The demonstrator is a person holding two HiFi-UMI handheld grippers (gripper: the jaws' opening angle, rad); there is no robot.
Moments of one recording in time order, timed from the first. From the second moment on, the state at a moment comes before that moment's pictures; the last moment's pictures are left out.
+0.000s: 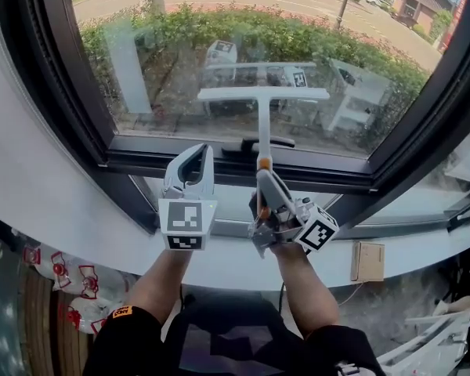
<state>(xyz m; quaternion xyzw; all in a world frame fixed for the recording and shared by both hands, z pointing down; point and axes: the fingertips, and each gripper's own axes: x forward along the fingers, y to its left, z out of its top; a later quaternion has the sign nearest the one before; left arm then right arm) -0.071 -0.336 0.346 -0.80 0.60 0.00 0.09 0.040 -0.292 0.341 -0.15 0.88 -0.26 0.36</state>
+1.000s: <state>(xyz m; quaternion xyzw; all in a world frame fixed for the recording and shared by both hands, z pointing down) -0.018 -0.353 0.319 -0.78 0.61 0.01 0.11 0.105 -0.311 0.332 -0.11 0.88 -0.27 0.37</state>
